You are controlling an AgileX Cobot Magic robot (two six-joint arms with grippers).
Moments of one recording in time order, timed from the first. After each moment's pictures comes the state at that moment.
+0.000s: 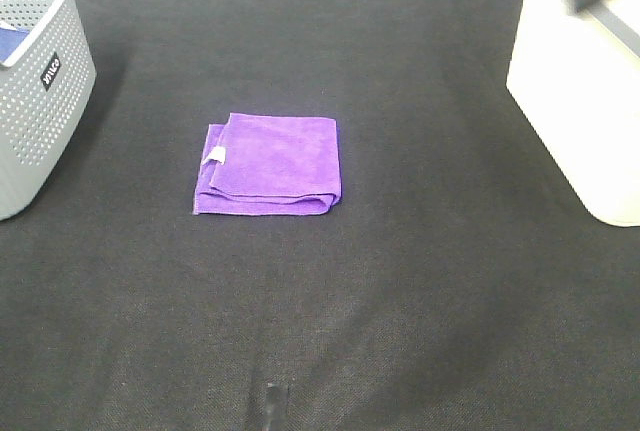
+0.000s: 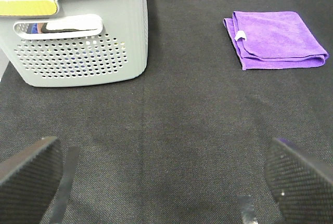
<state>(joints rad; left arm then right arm) 0.04 -0.01 -0.51 -0.10 1.05 0.10 0.04 1.30 -1.20 0.42 1.03 -0.16</state>
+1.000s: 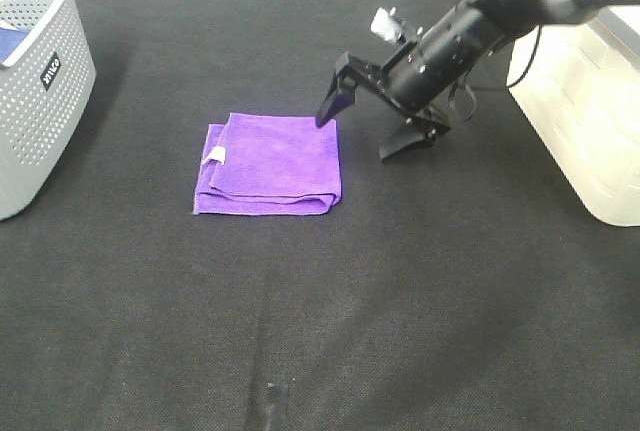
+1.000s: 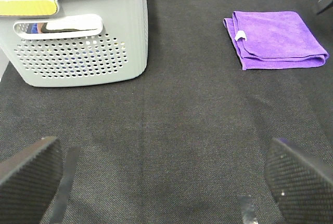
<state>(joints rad) 0.04 -0.01 -0.51 -0.10 1.05 0.10 0.24 2.42 -1.87 0.69 0.91 -0.22</state>
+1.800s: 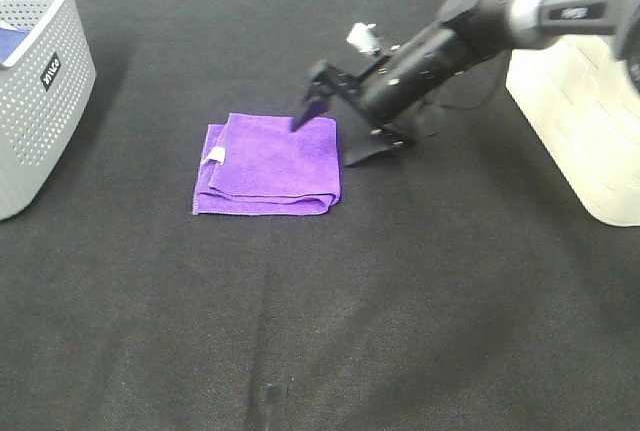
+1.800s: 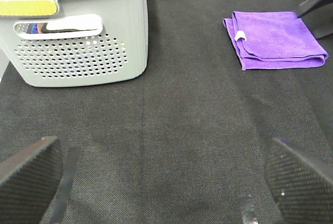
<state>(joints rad) 0.04 -0.01 -0.51 -0.10 1.05 0.10 0.31 2.52 -1.92 0.82 0.88 -0.22</state>
